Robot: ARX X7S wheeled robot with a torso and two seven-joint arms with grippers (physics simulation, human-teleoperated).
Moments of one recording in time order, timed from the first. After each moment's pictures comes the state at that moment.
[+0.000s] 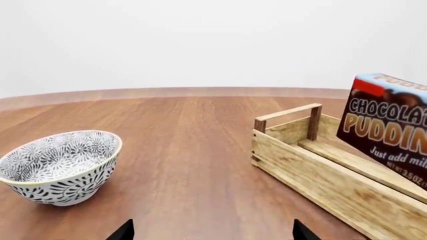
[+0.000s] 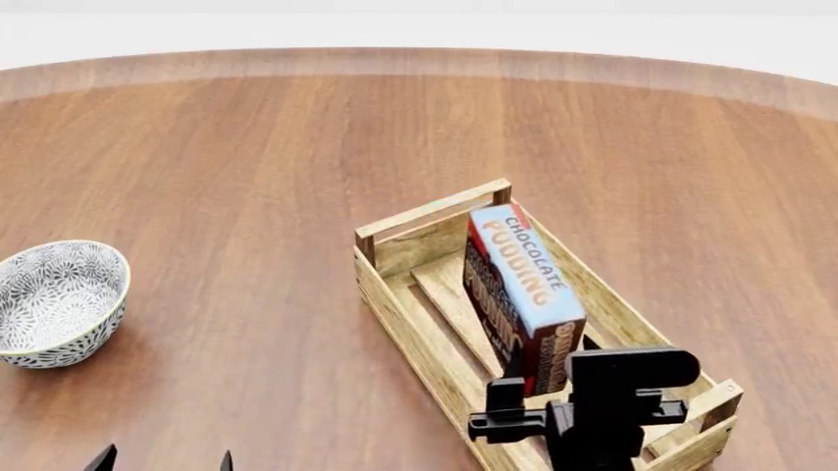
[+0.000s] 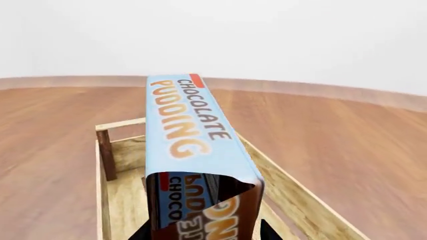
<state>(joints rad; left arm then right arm) -0.04 -0.23 0.33 -0.03 -0.23 0.06 -0.28 0.81 0.20 -1.15 1.24 1.08 -0.55 0.02</state>
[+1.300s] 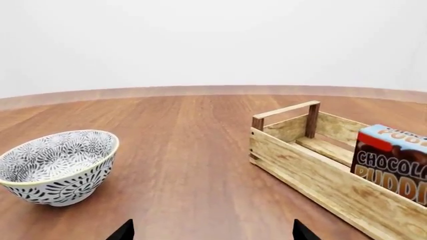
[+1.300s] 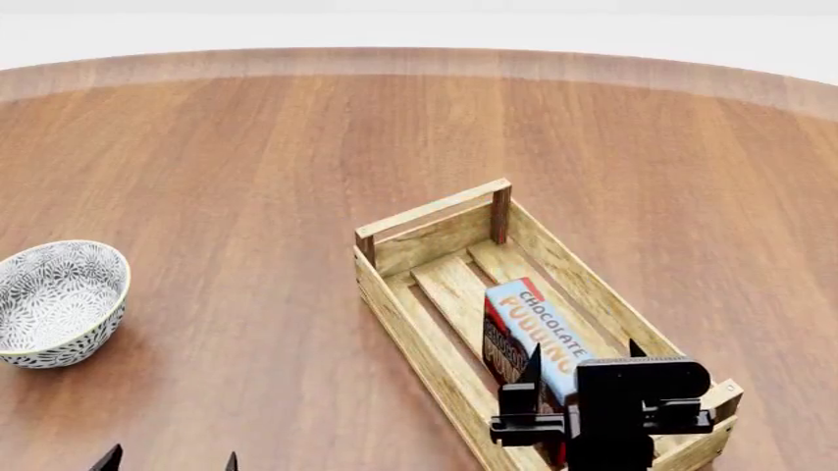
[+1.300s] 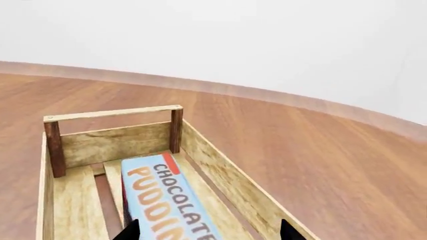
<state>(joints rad) -0.06 -0.24 0.36 -0.04 -0.24 0.06 -0.31 0.77 0.12 -0.15 1.31 0.09 -0.49 0.00</state>
